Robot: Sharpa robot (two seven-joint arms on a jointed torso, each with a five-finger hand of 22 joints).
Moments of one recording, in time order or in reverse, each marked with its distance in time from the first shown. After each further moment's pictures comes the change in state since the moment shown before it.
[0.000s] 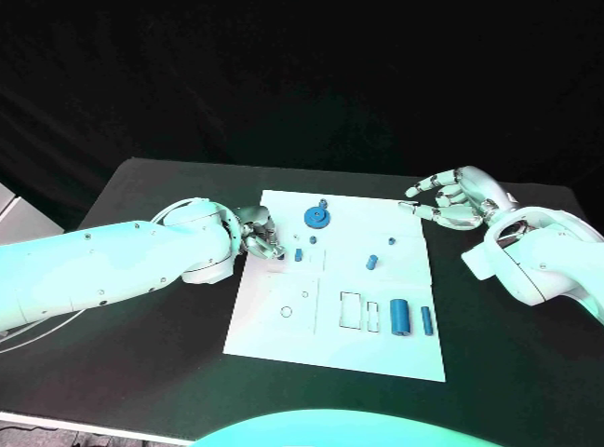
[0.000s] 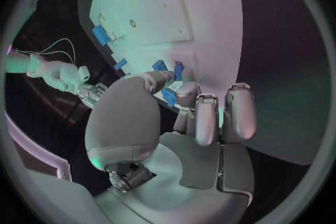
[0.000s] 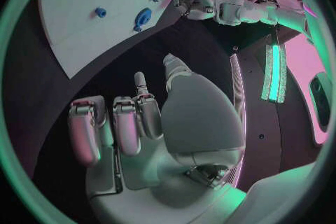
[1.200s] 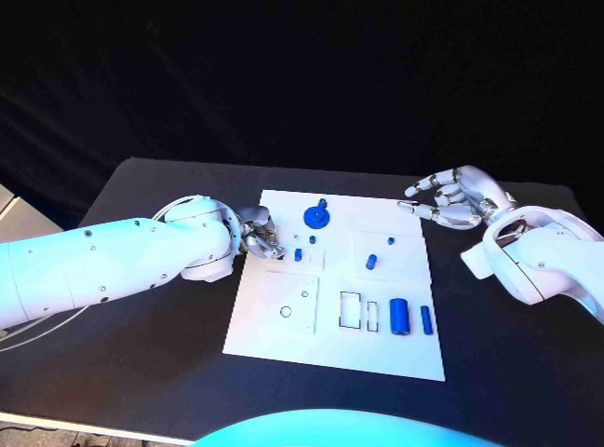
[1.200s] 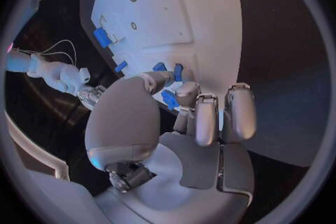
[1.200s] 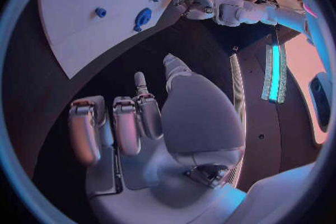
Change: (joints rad) left arm 0.004 0.009 0.004 -0.014 0.013 0.044 0.003; left_hand -0.006 -0.006 0.000 0.000 -0.003 0.002 0.001 0.000 0.002 0.000 0.000 -0.005 0.000 0.000 0.000 0.004 0.000 0.000 0.000 0.000 0.000 -0.007; right arm 0.000 0.002 0.000 -0.002 0.000 0.000 0.000; right_hand 0.000 0.000 0.000 0.000 0.000 0.000 0.000 0.000 0.000 0.000 0.000 0.000 0.000 0.000 0.000 0.000 0.001 0.000 0.000 0.000 0.000 0.000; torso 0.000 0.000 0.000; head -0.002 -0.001
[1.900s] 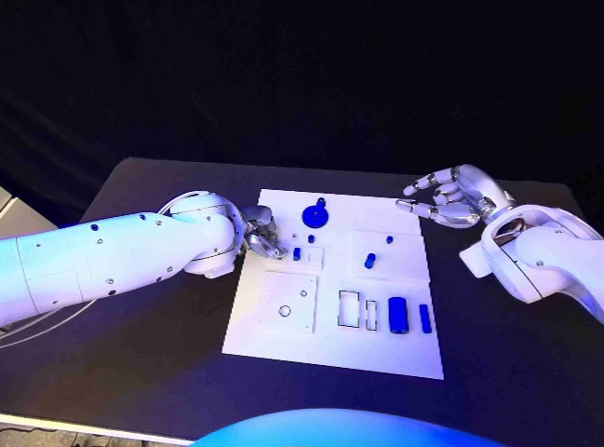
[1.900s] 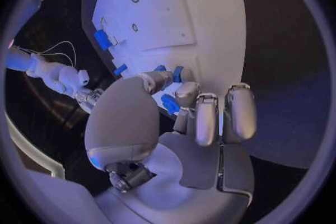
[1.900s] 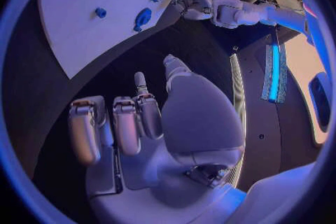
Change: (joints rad) left arm 0.009 0.032 0.004 -0.035 0.018 0.068 -0.011; left_hand -0.005 -0.004 0.000 0.000 -0.003 0.014 -0.003 0.007 -0.005 0.005 0.005 0.000 0.006 0.000 0.000 0.000 0.000 0.000 0.000 0.000 0.000 -0.003; right arm 0.000 0.000 0.000 0.001 0.000 0.000 0.000; right_hand -0.005 0.005 -0.003 -0.003 0.000 0.000 0.000 0.000 -0.002 0.000 0.000 0.000 0.000 0.000 0.000 0.000 0.000 0.000 0.000 0.000 0.000 0.000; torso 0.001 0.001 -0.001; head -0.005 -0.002
